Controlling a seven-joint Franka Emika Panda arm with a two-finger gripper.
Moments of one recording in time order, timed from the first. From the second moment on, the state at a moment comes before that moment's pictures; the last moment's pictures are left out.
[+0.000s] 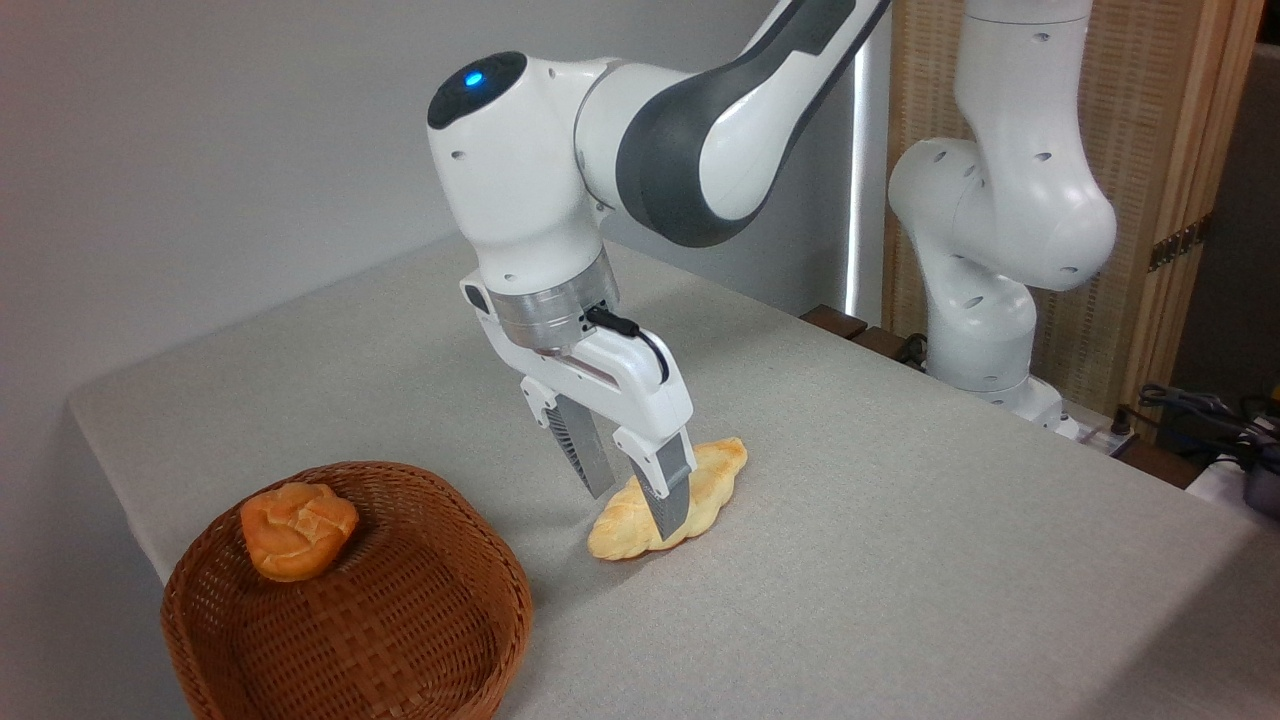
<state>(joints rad) -0.20 -0.06 0.15 -2.11 0.03 1.91 0.66</state>
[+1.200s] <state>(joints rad) -0.22 0.00 0.15 -2.11 0.03 1.91 0.66</state>
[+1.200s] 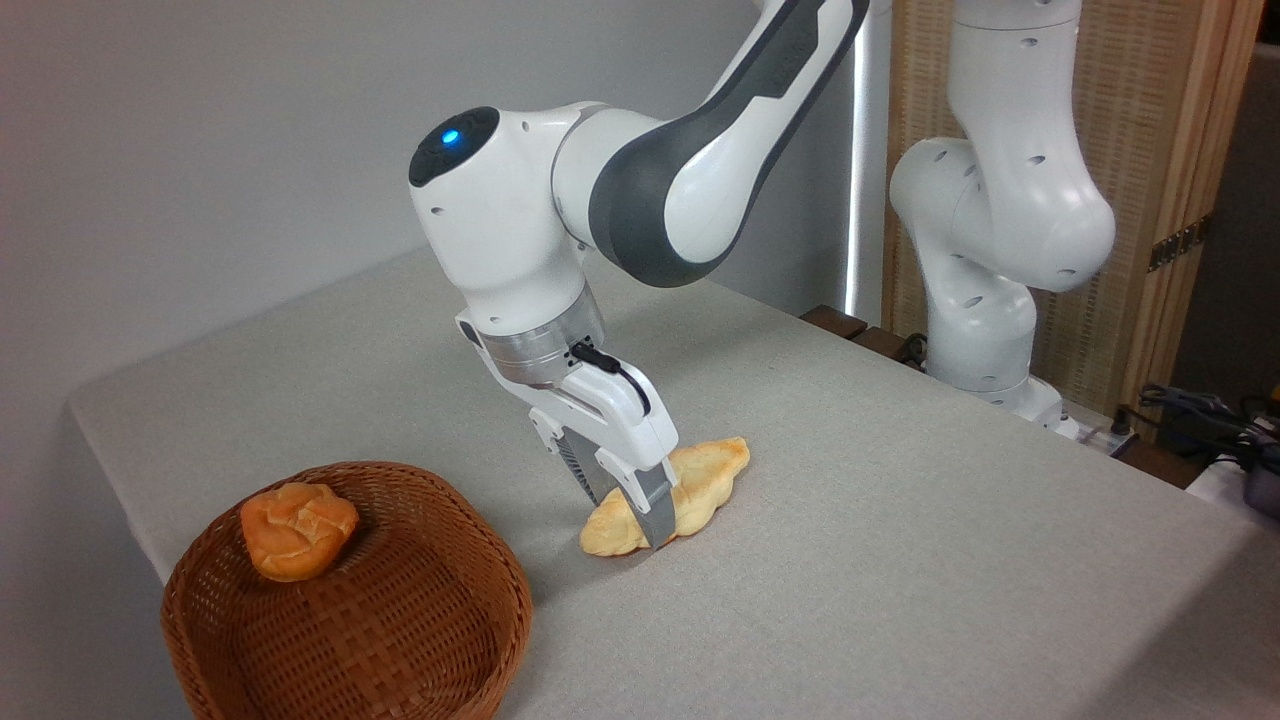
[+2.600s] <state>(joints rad) -0.22 0.07 0.16 -1.81 -0.17 2.26 0.66</state>
